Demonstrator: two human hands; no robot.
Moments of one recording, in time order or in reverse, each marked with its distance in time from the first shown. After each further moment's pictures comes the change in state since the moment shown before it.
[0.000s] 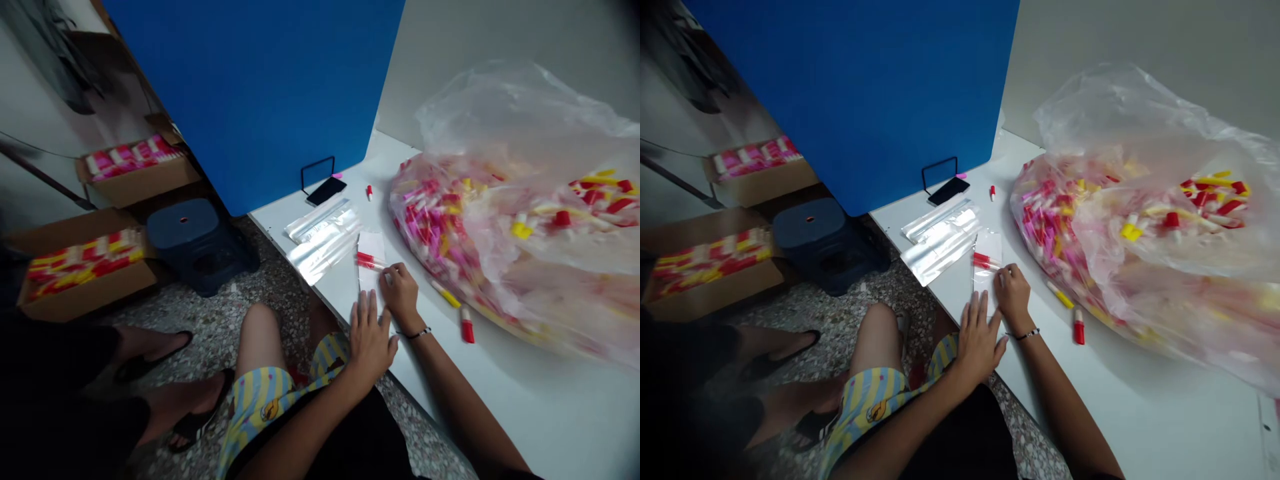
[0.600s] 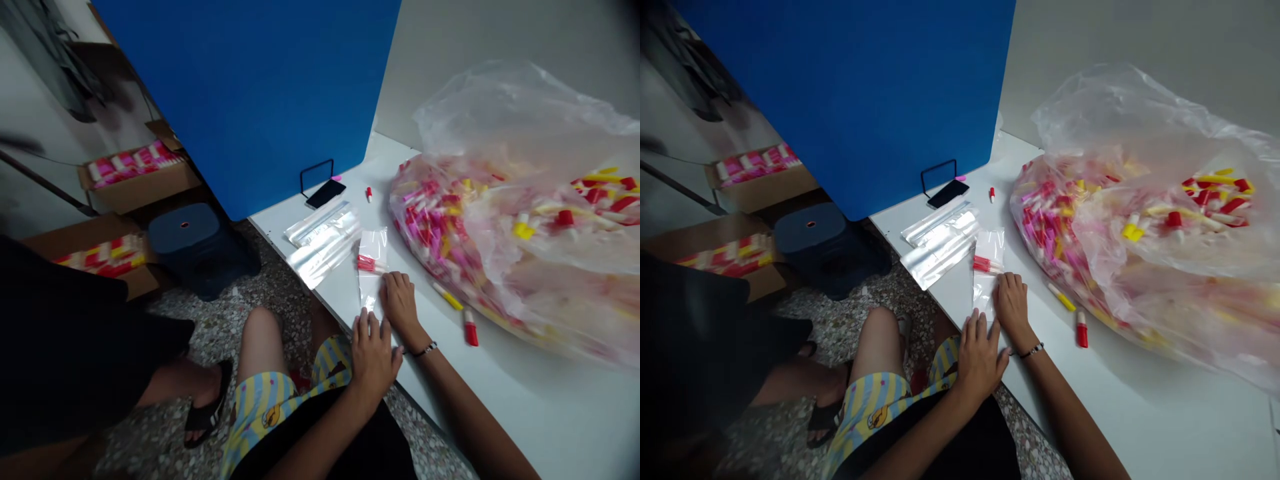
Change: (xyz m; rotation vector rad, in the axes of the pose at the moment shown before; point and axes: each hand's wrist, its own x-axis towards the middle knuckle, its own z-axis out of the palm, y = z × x) left_hand -0.019 0.008 0.012 0.081 0.066 -0.056; right_hand -0.015 -0.009 -0.008 -0.114 -0.195 -0.098
